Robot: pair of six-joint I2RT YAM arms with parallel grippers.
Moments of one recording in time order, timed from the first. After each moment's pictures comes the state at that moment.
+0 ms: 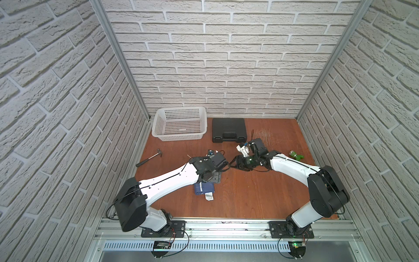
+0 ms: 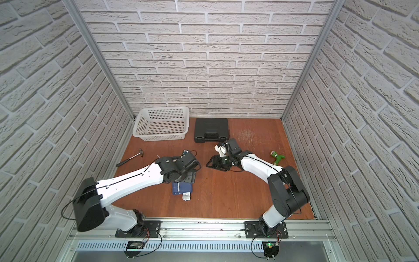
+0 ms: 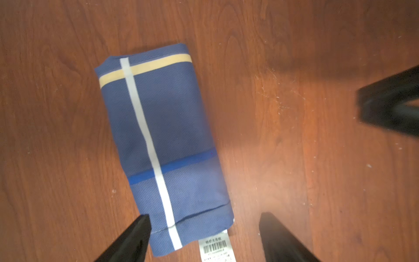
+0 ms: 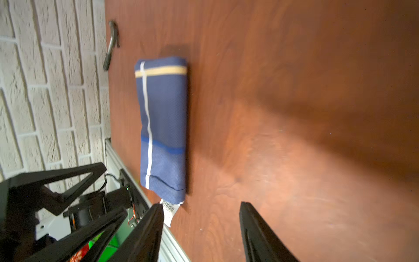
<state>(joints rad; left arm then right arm) -0.96 1.50 1.15 -0.95 -0.32 -0.75 0.38 1.56 0.97 -0.41 -0.57 0.55</state>
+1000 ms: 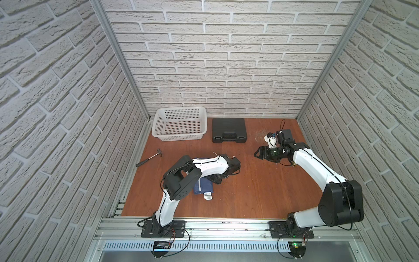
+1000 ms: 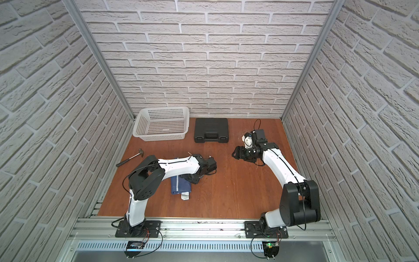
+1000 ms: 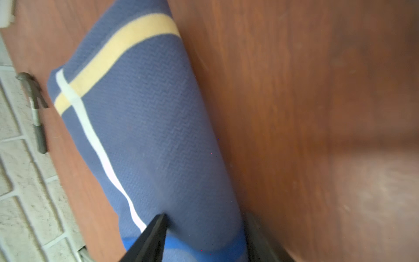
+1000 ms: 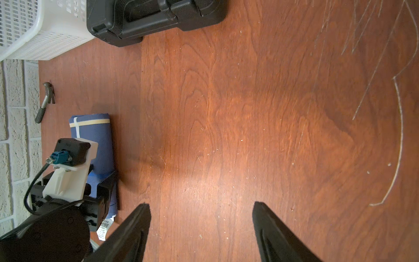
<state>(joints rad) -0.95 2.04 1.37 -1.15 -0.53 -0.67 0.06 1.45 1.07 -0.73 -0.39 0.25</state>
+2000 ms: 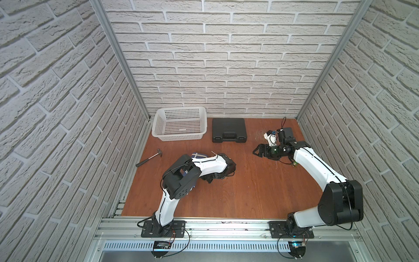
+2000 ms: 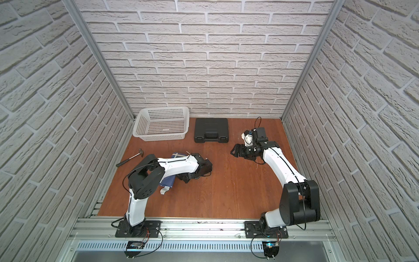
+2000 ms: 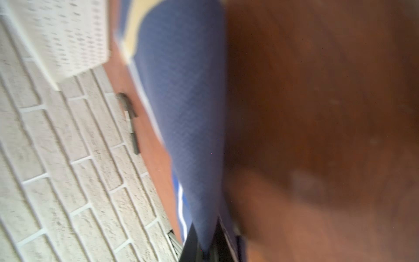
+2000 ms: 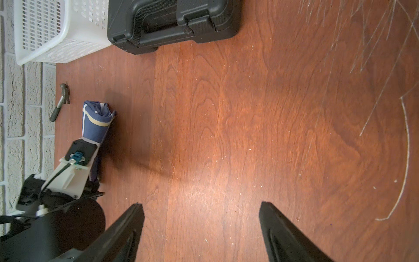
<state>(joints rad) -0.92 2.00 1.36 -1.36 -0.79 -0.53 0.06 1.45 1.10 -0.72 -0.43 0.24</state>
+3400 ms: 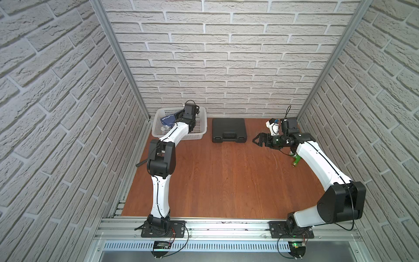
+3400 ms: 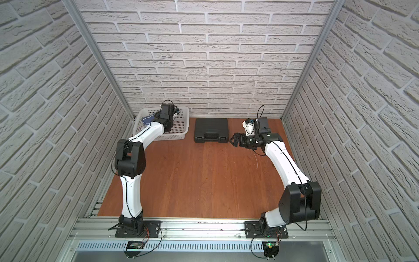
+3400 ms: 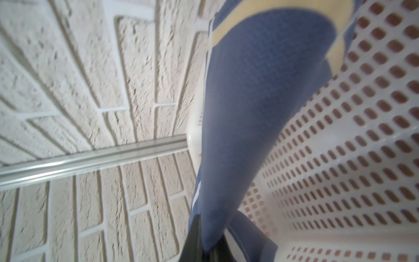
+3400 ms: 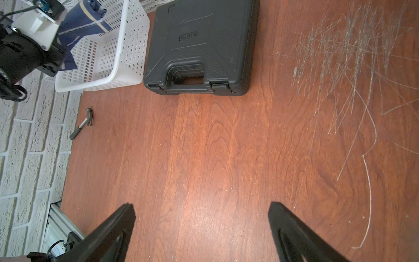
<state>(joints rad) -0.25 2.19 1.83 -0.25 -0.76 1.06 0.06 1.48 1.30 -0.76 -0.41 0.24</state>
